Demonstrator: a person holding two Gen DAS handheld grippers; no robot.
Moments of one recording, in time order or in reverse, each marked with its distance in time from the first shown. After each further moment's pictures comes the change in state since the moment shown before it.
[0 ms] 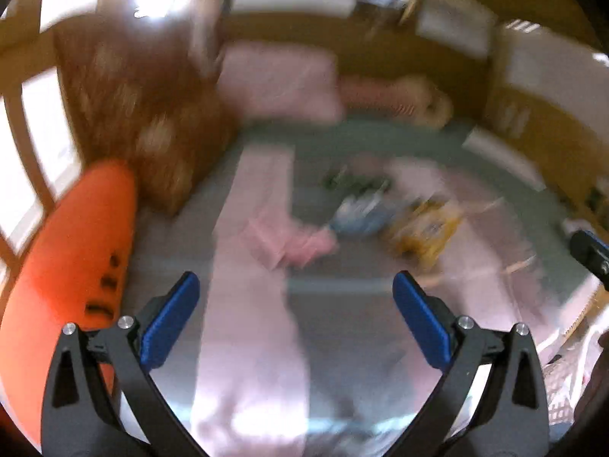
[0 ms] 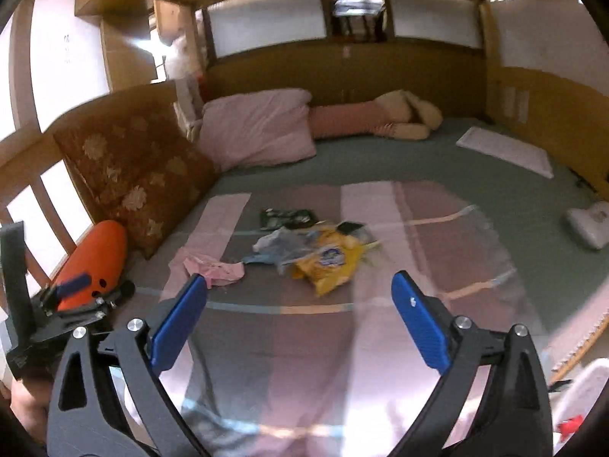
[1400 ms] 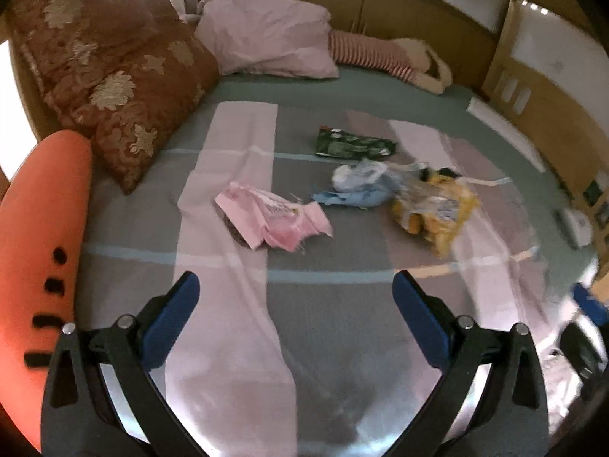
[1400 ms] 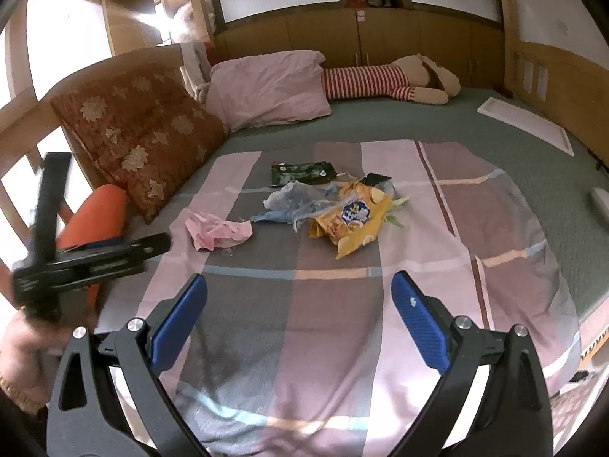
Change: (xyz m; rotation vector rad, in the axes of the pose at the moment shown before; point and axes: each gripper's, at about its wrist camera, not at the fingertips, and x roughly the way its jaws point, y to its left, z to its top) left arm 0.084 -0.010 0.021 0.016 0.125 -0.053; right arm 0.046 0.011 -0.026 -0.018 0.116 0.034
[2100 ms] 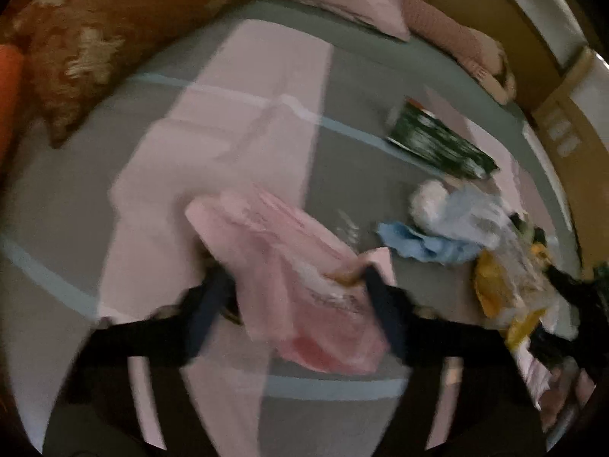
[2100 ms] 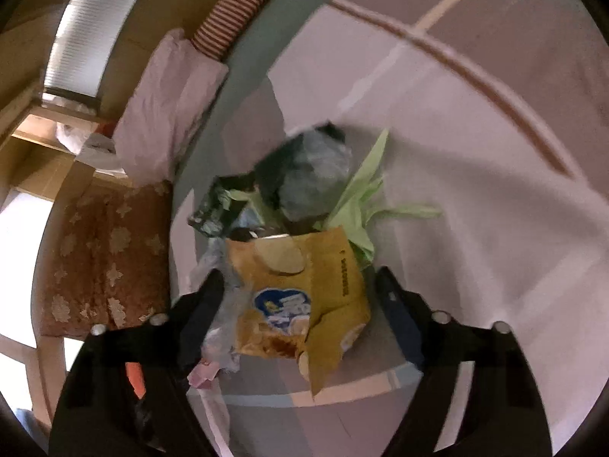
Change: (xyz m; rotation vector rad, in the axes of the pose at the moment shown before) left arm 0.155 0.041 0.040 -0.237 0.195 -0.053; right arm 0.235 -0.153 0.037 0.790 0.267 0.223
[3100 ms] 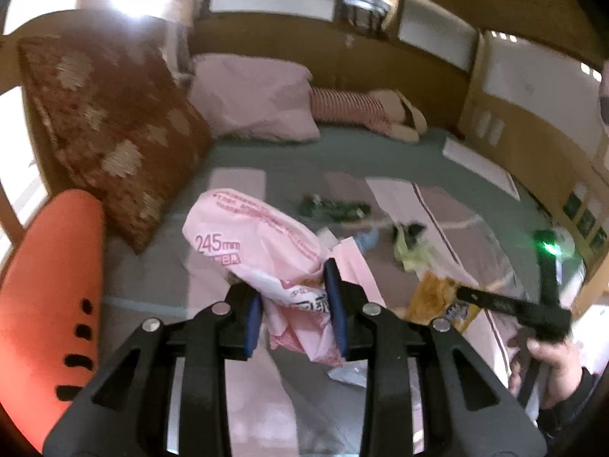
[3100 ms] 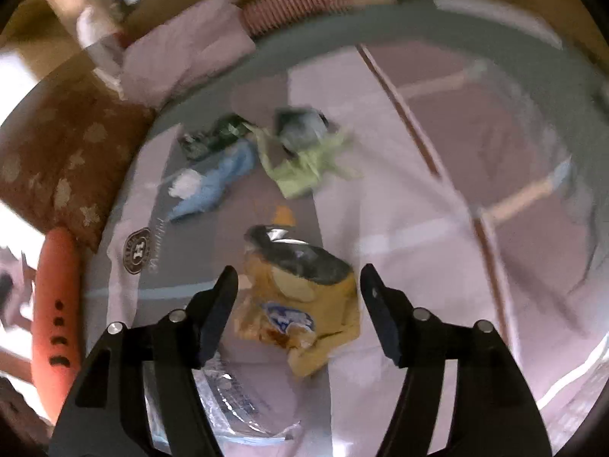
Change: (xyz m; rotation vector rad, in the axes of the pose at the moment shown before) left arm -0.236 -0.032 -0.091 0.264 -0.439 -0.038; right arm -0.104 0.045 -0.084 -0.498 -0.091 -0.284
